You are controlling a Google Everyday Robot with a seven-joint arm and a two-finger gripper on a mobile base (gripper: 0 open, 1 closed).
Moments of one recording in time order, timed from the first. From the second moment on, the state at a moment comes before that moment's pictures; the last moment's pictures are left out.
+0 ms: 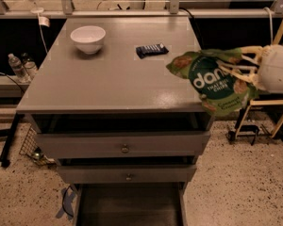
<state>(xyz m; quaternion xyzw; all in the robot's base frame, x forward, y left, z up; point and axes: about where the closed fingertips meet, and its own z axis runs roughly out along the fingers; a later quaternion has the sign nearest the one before) 0.547 -0.200 0.966 -0.62 0.45 -0.05 0.64</state>
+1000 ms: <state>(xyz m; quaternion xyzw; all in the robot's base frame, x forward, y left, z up) 0.575 -0.139 1.000 -0.68 0.37 0.00 0.63</state>
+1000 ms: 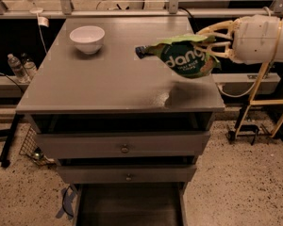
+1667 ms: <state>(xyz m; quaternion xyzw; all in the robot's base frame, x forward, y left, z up) 0.589 -0.114 0.980 -0.70 0.36 0.04 0.61</state>
